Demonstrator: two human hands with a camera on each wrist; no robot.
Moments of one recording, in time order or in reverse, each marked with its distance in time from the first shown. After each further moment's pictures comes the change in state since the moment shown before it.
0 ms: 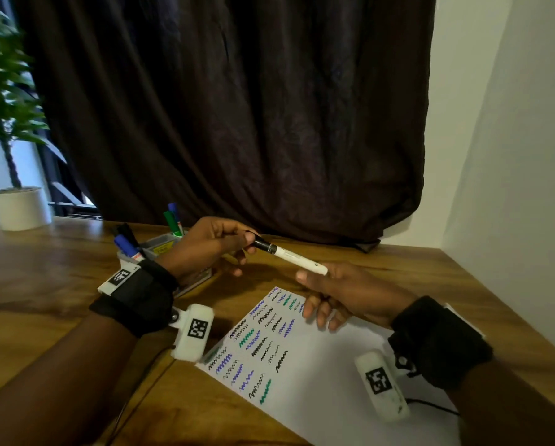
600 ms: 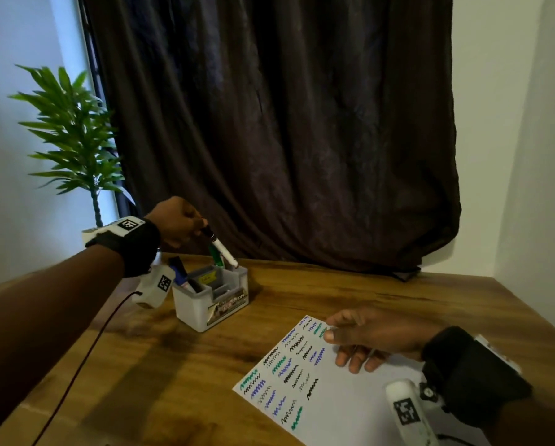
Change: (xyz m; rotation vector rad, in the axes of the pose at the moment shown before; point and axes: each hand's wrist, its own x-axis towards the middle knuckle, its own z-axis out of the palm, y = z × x) left_hand 0.020 0.058 -0.142 0.833 0.448 -0.232; right_hand 0.007 0.017 -0.010 -0.149 -0.197 0.119
